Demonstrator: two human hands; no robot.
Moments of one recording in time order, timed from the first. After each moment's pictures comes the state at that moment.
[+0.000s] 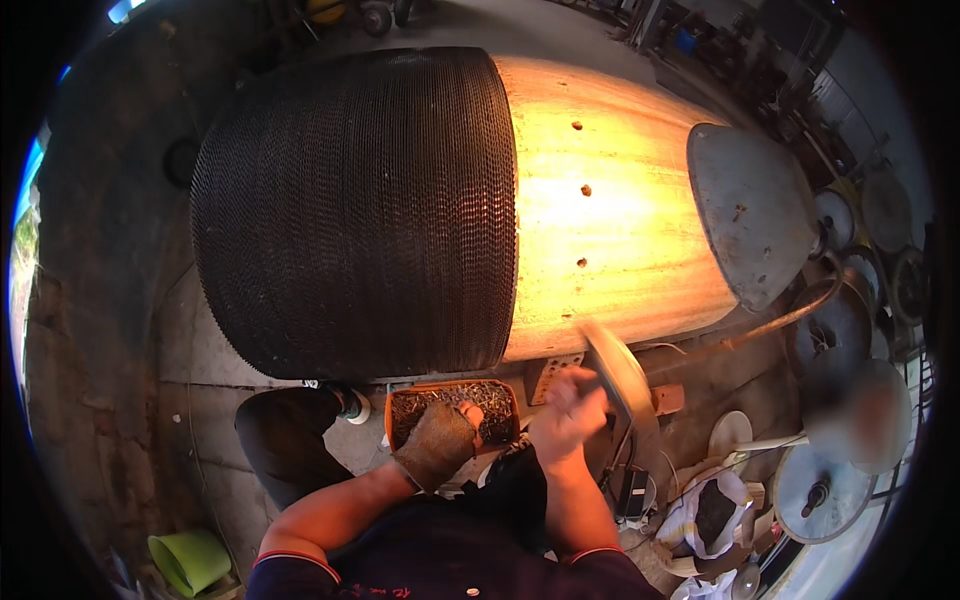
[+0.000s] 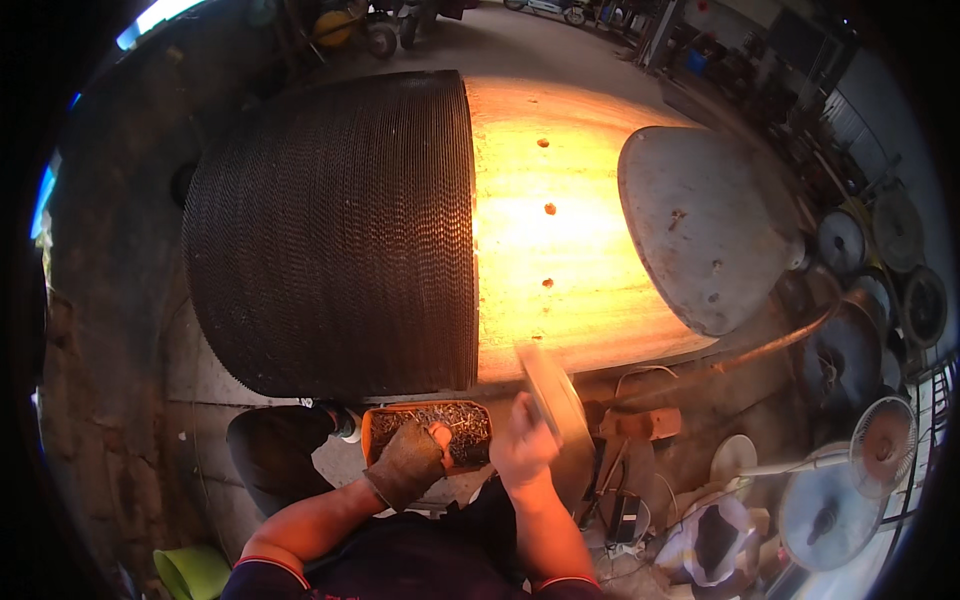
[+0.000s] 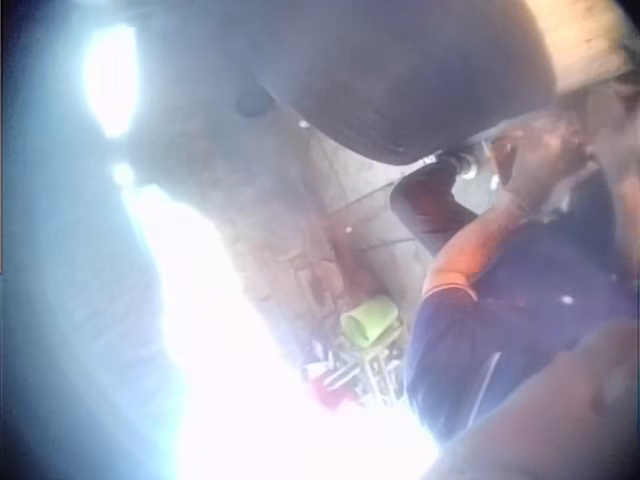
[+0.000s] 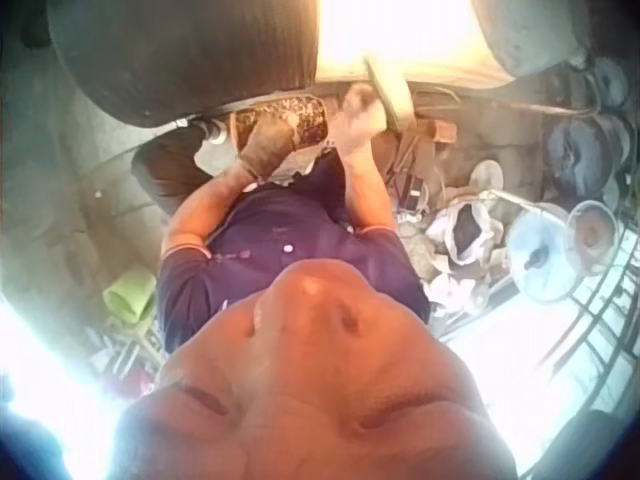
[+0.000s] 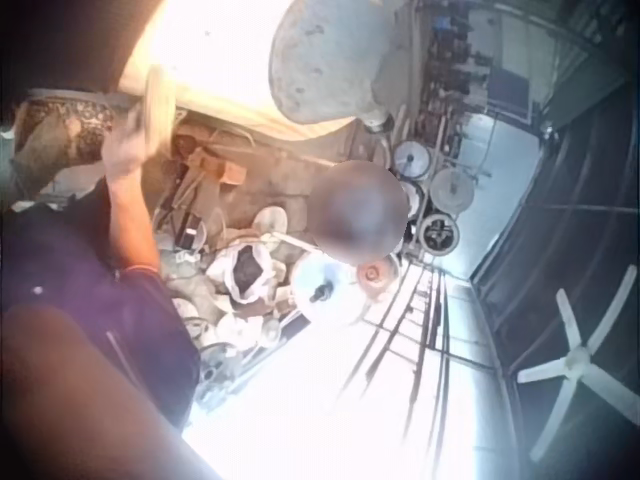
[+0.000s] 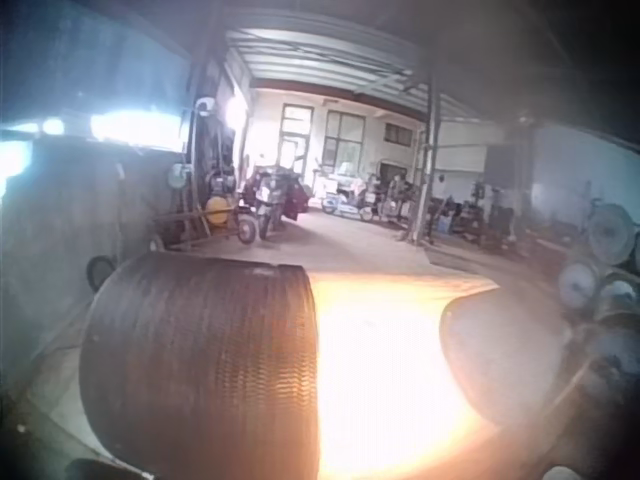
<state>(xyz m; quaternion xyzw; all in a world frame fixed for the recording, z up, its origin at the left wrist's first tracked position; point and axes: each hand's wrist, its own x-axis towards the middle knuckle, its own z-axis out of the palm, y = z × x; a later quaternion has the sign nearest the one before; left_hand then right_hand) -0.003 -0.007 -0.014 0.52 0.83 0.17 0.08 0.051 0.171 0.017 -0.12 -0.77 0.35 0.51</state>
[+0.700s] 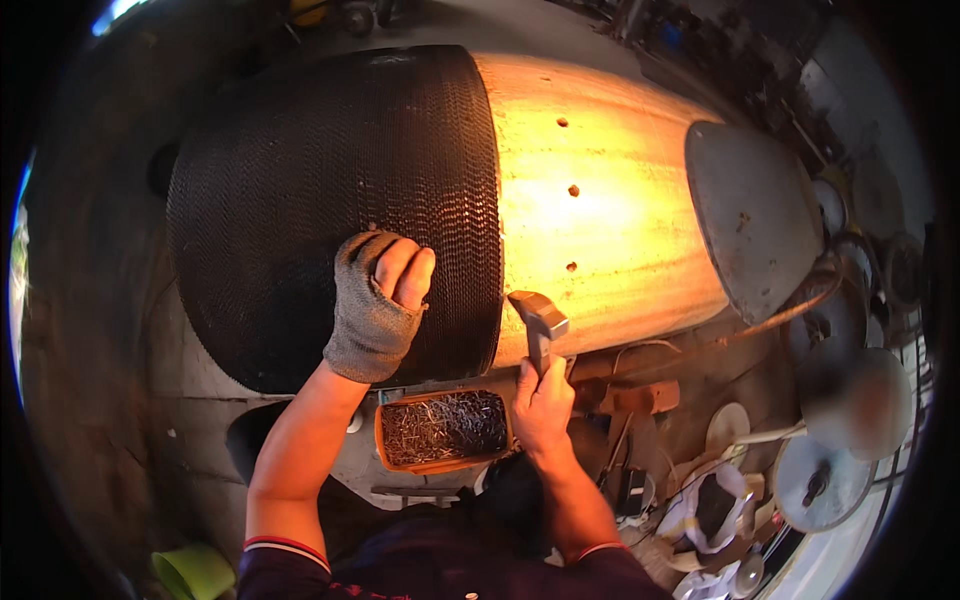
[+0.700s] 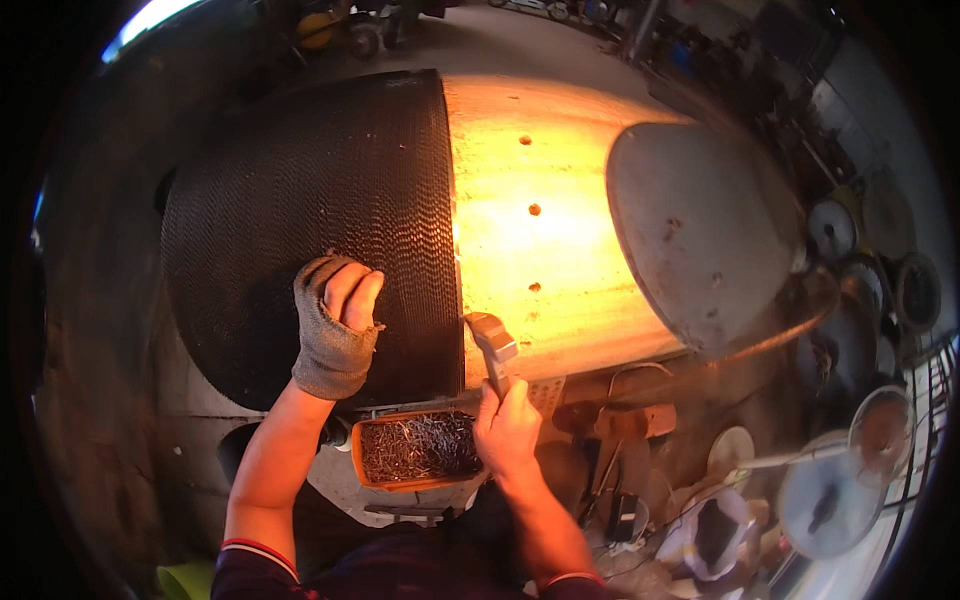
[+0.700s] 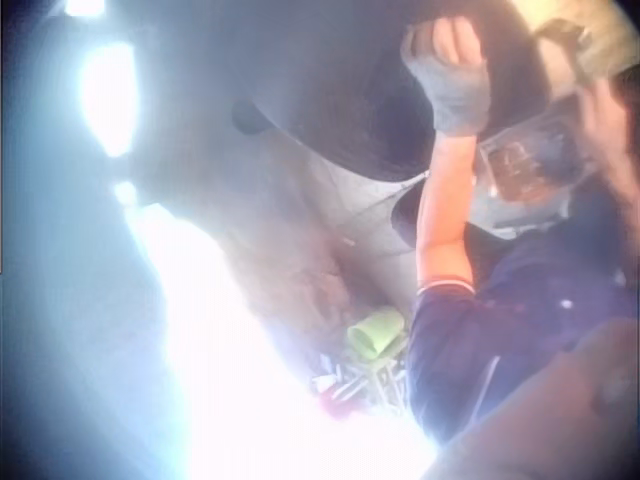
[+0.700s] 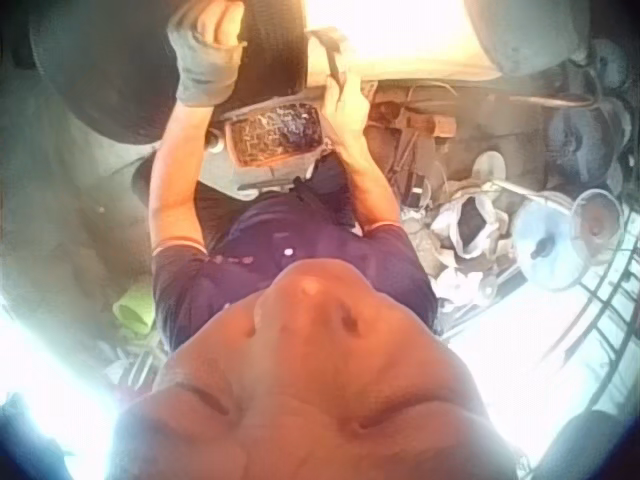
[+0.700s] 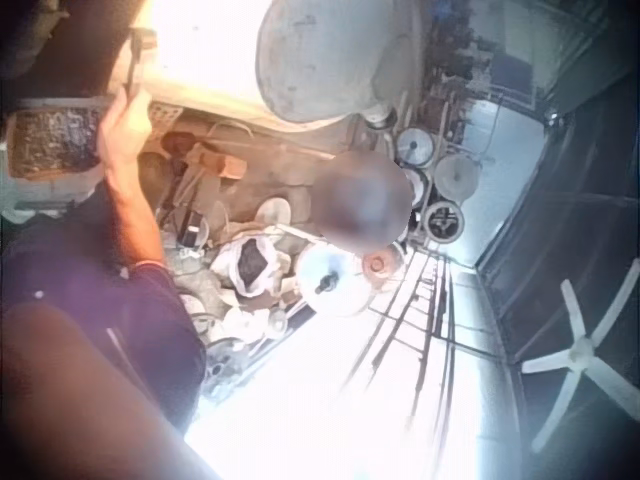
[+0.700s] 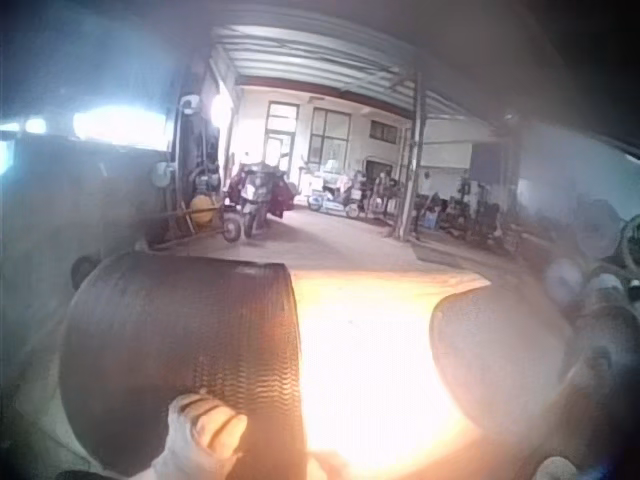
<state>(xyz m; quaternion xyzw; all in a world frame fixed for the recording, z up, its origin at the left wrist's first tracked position) -0.166 0.021 0.093 0.49 0.69 0.25 -0.47 0.038 0.176 0.021 -0.22 -0.86 0.33 0.31</state>
